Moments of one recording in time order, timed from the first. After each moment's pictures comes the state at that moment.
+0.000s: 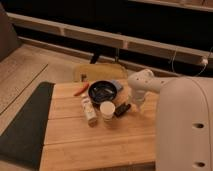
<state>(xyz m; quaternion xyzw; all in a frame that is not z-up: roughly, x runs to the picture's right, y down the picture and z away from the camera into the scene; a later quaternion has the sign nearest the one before) 0.177 0.125 0.898 -0.13 0.31 0.86 0.39</state>
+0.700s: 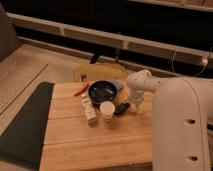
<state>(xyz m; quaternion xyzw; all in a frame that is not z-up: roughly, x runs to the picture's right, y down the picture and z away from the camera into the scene) 0.179 0.118 0.911 -0.13 0.30 0.85 0.40</state>
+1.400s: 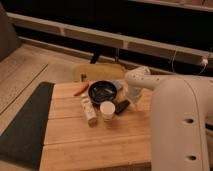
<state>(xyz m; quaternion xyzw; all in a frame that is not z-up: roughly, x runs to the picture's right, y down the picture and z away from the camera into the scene) 0.167 0.097 0.914 -0.13 0.28 0.86 0.40</state>
